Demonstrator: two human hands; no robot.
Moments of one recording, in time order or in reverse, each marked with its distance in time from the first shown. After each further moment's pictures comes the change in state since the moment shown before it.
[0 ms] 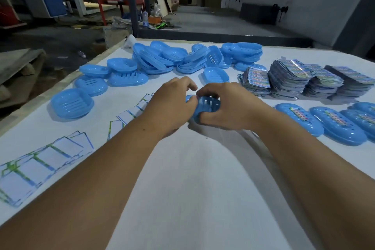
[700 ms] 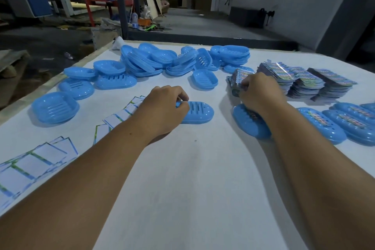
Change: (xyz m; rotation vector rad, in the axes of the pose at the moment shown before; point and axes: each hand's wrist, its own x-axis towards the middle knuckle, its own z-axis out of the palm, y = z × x) left_hand 0.003 0.001 0.004 0.081 -0.096 0.019; right_hand 0.013 0.079 -0.029 -0.240 0.209 0.544
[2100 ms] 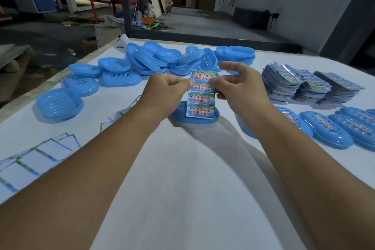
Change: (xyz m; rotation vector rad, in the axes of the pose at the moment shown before) left_hand 0.009 0.001 -0.010 -0.678 0.118 -0.233; right_hand -0.047 -0.065 -0.006 1.056 -0.098 -0.049
